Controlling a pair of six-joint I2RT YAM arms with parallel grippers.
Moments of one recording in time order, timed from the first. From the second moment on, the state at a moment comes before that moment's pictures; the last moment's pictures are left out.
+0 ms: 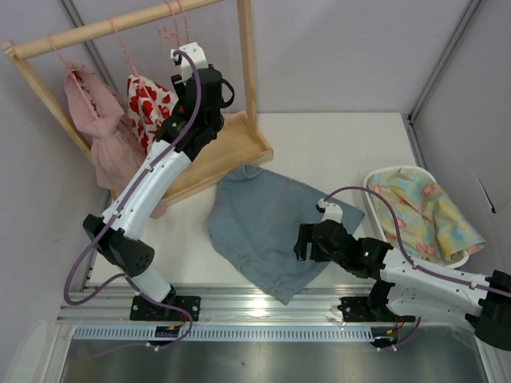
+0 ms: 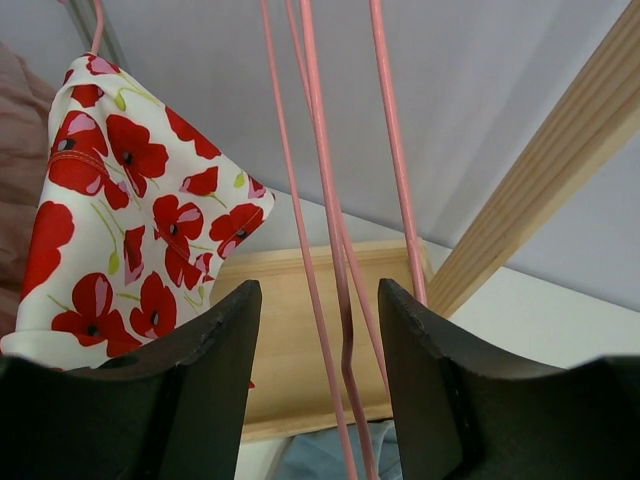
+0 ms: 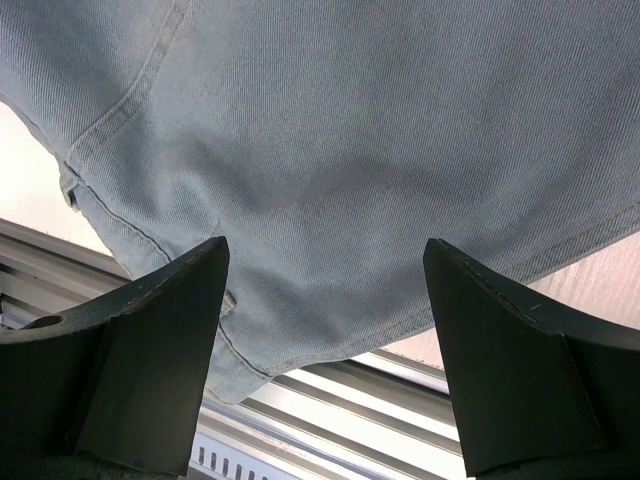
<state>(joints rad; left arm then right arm) -0.55 1.65 1.91 -0.48 -0.86 -0.28 1.02 0.91 0.55 -0.47 0.33 0.82</state>
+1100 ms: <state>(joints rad) -0.53 1.66 1.77 -0.25 -0.94 -0.16 0.99 0.91 0.54 -0.46 0.31 0.81</state>
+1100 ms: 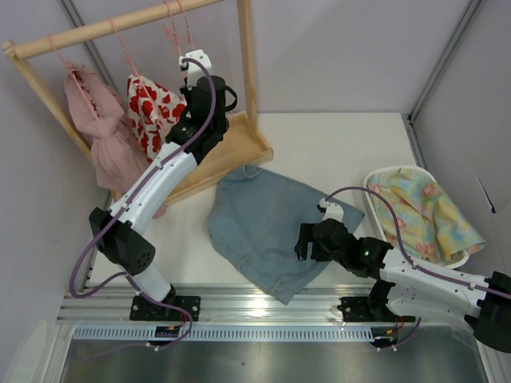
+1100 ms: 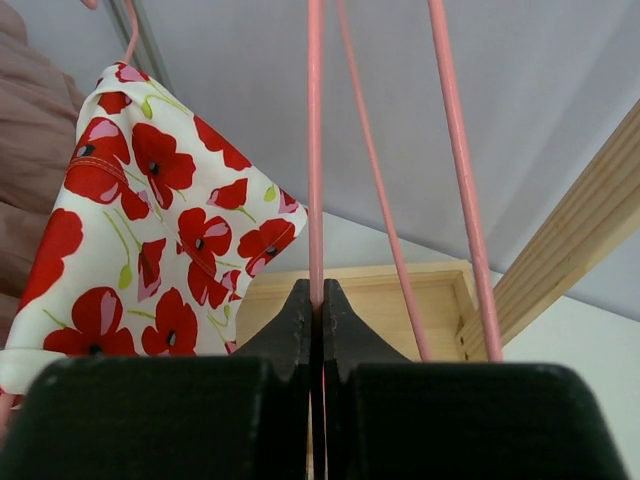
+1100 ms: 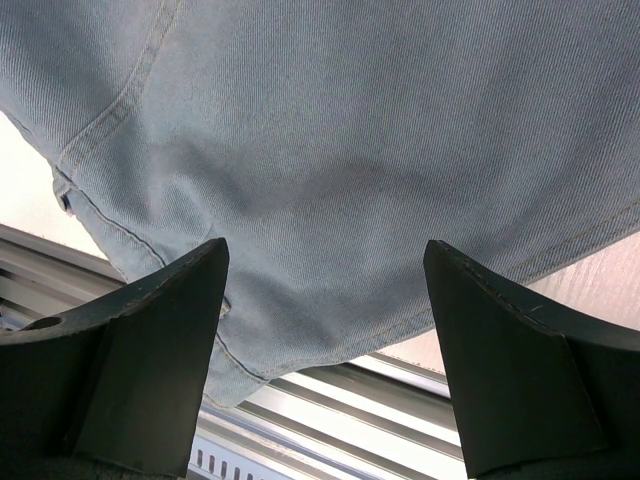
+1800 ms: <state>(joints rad) -0.53 1.57 1.90 -0.37 -0.92 -0.07 0.97 0.94 0.54 -0.43 0.30 0.81</state>
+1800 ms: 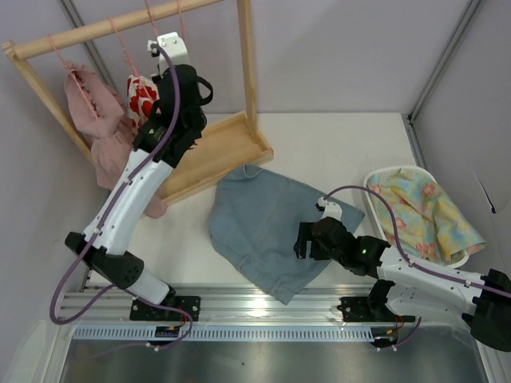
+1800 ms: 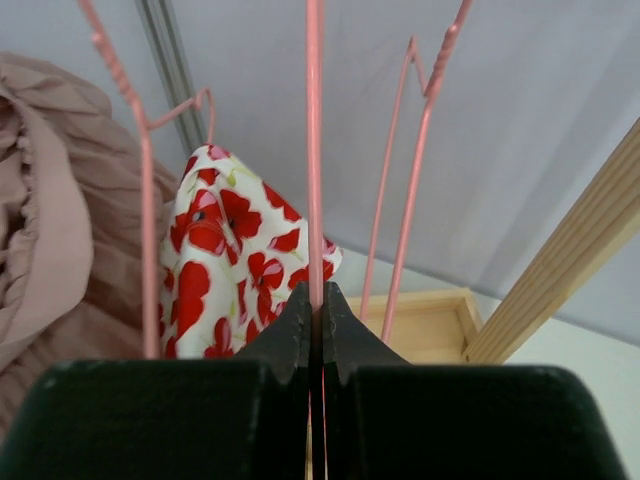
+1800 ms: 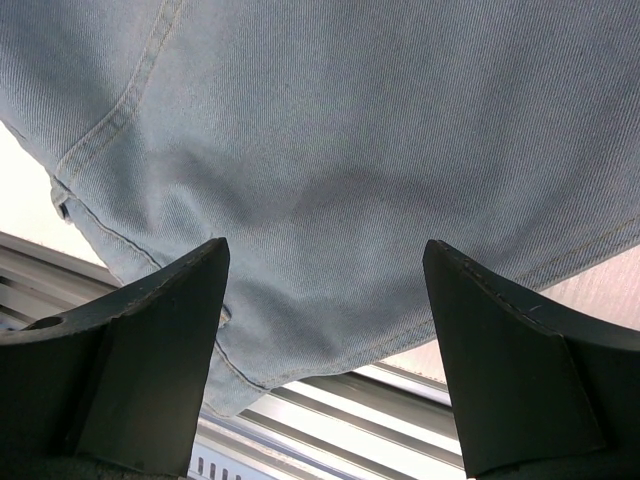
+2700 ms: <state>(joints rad) -0.91 0.85 1.77 -1.06 -0.59 -0.28 0.96 0.84 0.63 -0.52 0.31 0.75</state>
